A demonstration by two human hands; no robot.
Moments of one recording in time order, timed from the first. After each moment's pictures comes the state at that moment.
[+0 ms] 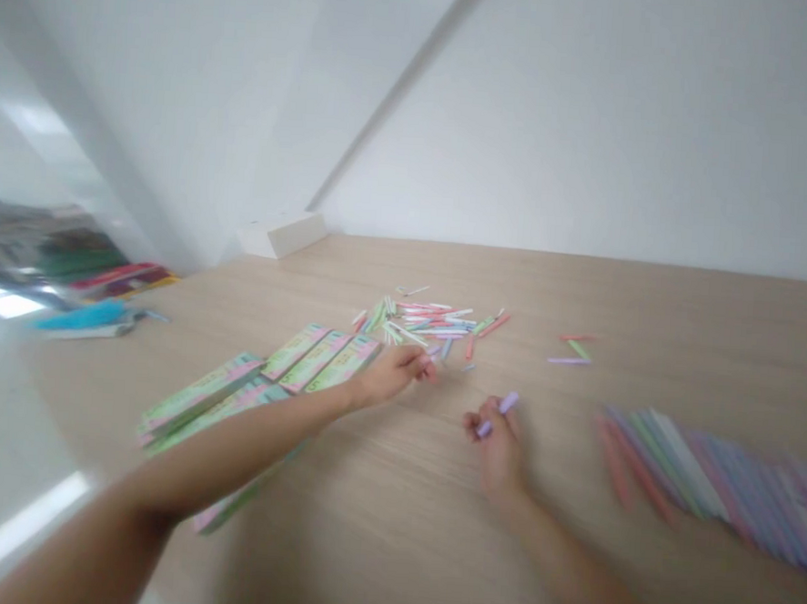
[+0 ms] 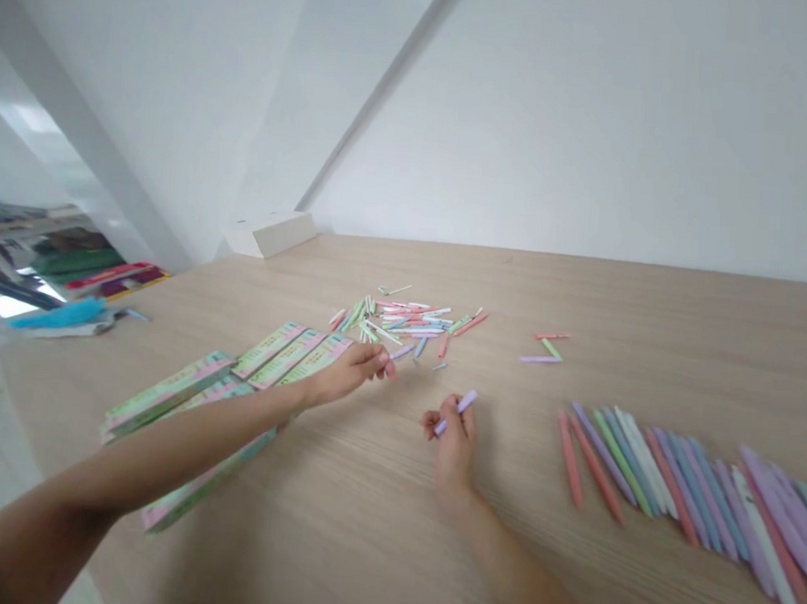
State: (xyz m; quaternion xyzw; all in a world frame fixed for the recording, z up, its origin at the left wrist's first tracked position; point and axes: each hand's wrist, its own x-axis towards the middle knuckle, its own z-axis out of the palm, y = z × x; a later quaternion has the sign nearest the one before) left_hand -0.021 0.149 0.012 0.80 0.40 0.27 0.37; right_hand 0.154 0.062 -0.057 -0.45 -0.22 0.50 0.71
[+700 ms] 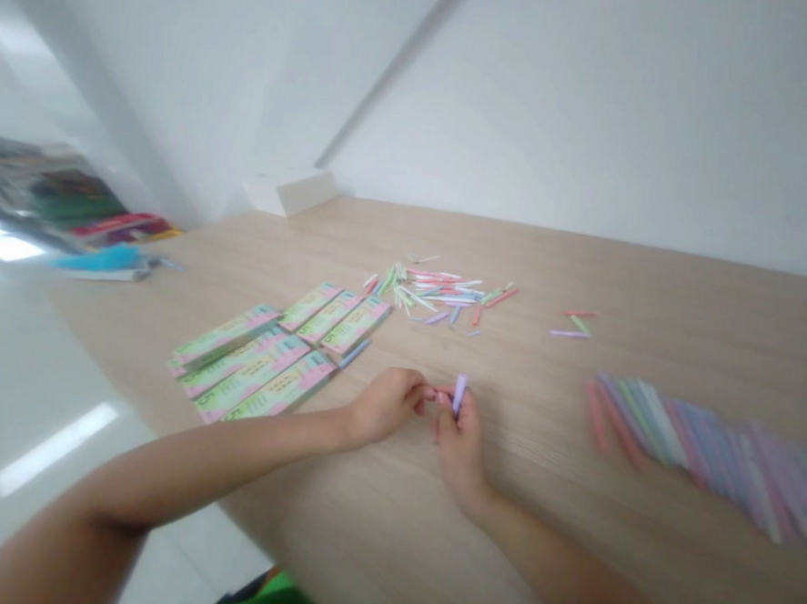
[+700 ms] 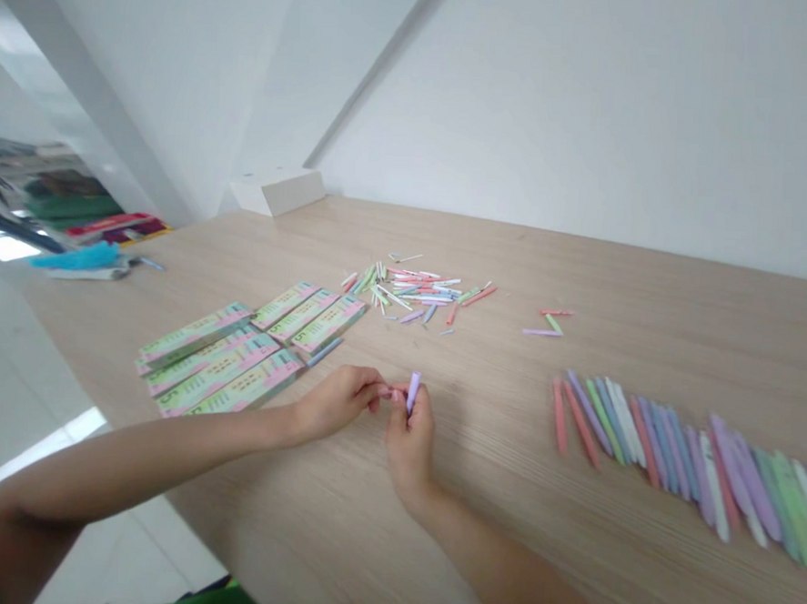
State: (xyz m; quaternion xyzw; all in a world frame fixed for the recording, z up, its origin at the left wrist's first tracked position) left_hand -0.030 0.034 0.008 0.78 0.49 0.21 0.32; right_hand 0.103 -0.008 -0.047 -0.49 -0.45 0.46 0.59
